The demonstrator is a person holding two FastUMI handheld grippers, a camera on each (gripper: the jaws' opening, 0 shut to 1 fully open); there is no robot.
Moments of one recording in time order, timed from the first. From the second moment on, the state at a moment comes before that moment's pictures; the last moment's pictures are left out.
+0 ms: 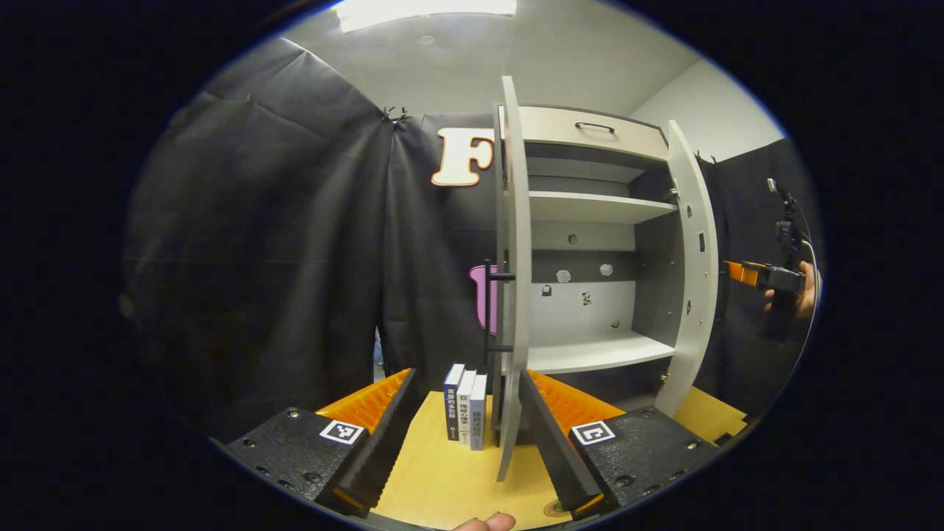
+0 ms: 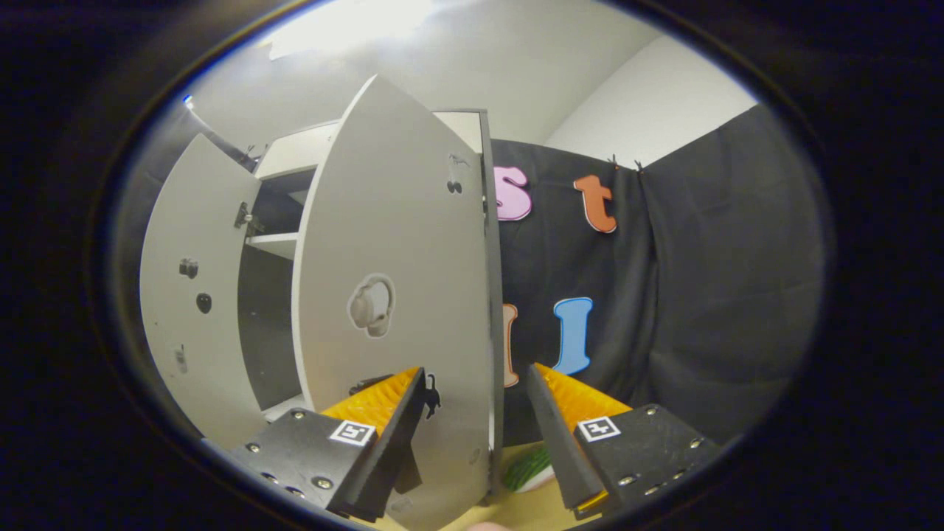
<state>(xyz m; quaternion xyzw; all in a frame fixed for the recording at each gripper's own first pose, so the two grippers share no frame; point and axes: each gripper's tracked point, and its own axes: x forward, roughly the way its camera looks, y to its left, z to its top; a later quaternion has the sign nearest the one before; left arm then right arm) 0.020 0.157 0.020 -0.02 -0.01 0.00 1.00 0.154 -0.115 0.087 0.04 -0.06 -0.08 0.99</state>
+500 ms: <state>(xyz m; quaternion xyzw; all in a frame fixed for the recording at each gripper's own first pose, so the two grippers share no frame) 0.043 0.184 0.008 -0.02 0.00 0.01 1.00 0.161 -0.079 0.092 0.05 -0.07 -0.06 0.99</state>
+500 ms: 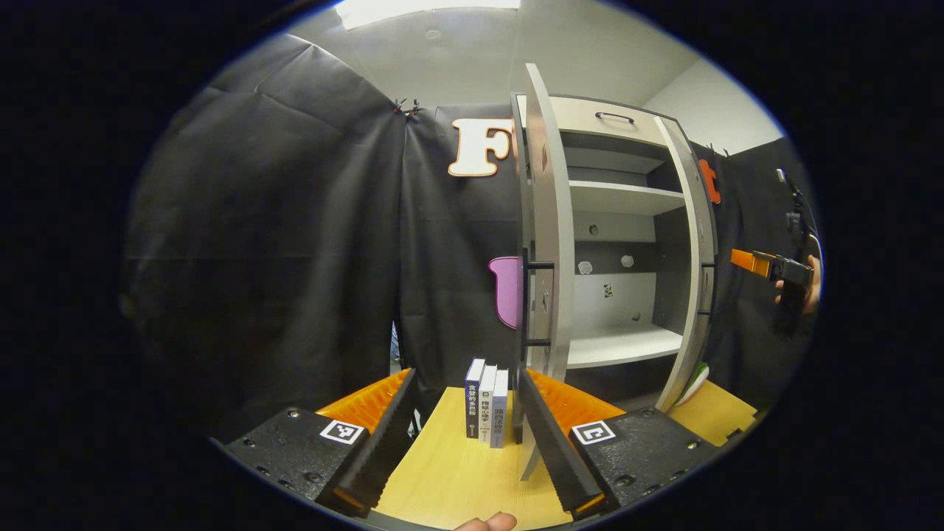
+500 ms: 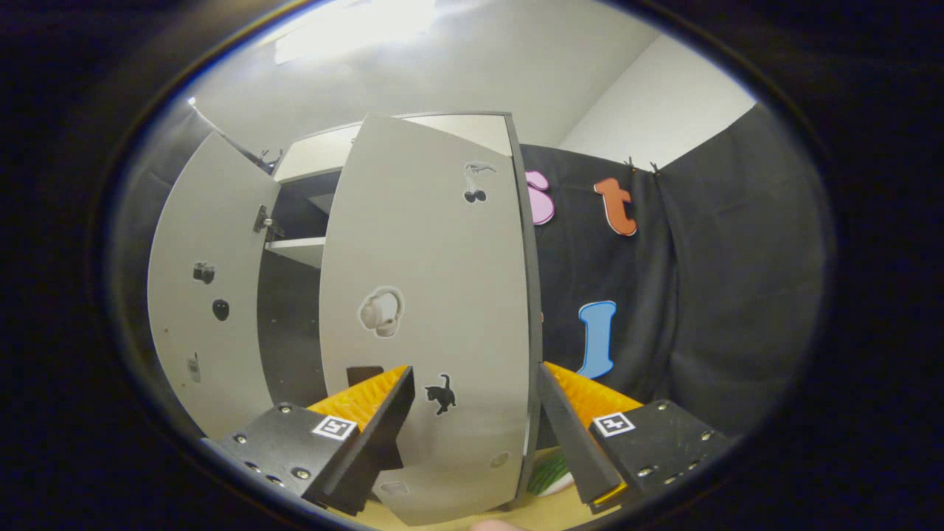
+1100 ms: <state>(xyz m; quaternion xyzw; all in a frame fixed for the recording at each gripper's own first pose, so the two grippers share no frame) 0.104 0.201 0.021 -0.02 0.00 0.00 1.00 0.137 -0.096 0.067 0.06 -0.05 -0.09 0.99</state>
